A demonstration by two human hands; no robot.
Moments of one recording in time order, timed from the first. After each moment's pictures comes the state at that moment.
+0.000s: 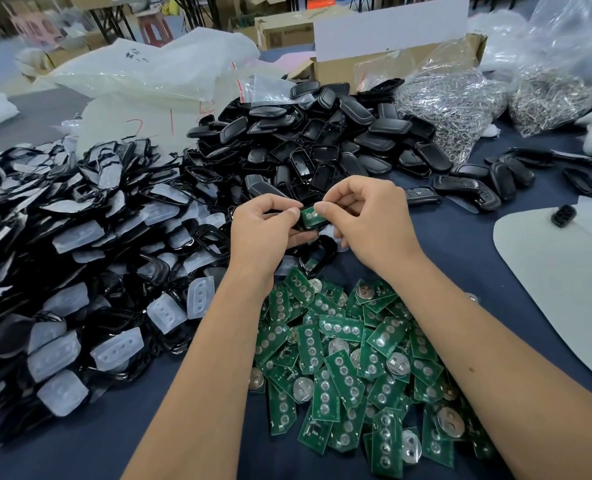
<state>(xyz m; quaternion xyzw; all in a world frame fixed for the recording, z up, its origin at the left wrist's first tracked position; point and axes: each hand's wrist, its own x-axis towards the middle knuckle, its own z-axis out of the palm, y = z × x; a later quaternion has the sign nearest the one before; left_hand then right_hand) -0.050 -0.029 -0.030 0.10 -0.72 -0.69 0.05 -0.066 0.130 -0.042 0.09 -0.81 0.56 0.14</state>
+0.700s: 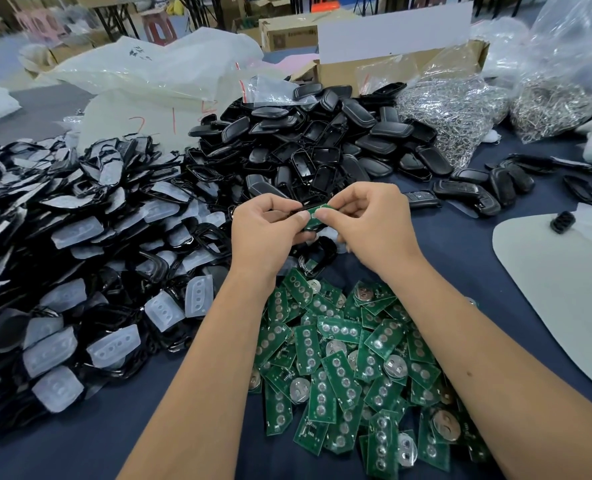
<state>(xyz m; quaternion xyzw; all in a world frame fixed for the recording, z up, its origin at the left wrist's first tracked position) -0.050 -0.027 -0.035 0.09 -0.70 -0.71 0.07 -0.067 0.132 -0.042 0.05 -0.82 0.55 0.13</state>
